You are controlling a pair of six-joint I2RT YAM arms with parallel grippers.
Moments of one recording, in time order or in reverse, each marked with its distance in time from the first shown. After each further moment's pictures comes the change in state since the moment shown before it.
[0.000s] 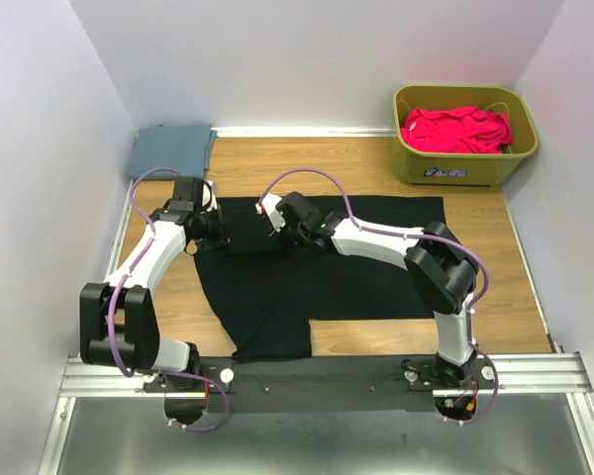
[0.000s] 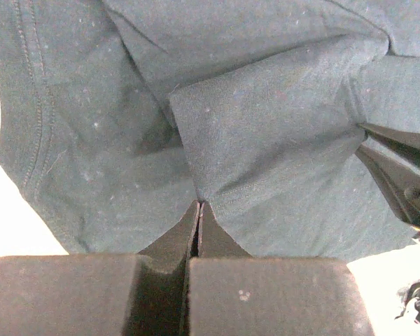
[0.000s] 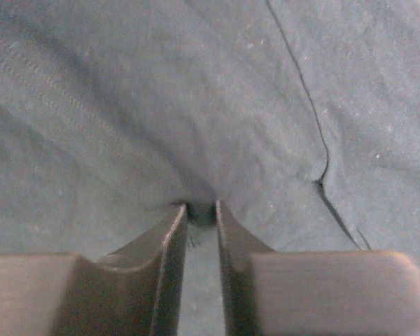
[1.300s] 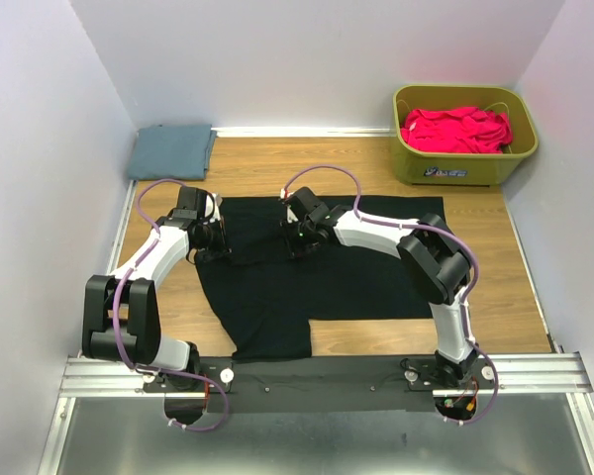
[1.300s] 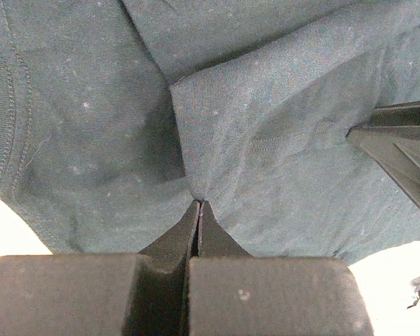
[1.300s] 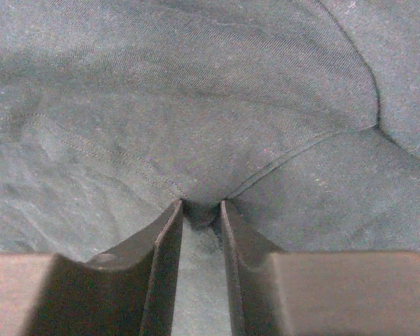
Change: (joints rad) left arm 0.000 0.029 -0.088 0.049 0.024 0.016; right arm -0.083 0.067 0.021 -0.066 -0.175 0.496
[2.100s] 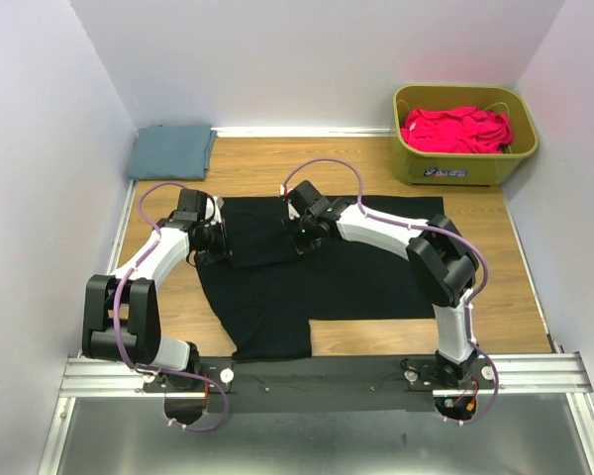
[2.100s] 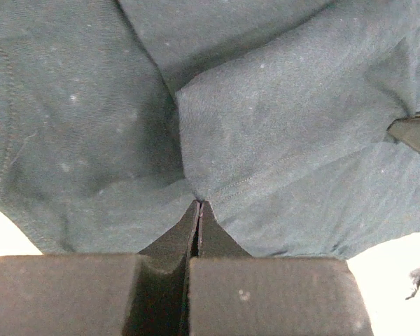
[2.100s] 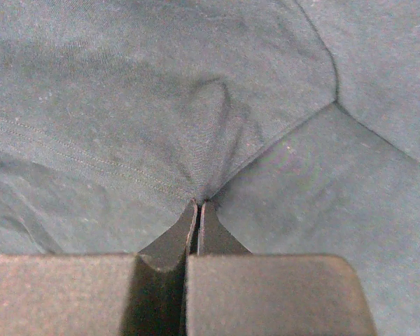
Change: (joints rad) left arm 0.000 0.000 -0.019 0.006 0.026 0.004; right arm 0.000 -0.036 0.060 -0.148 0.049 -0.072
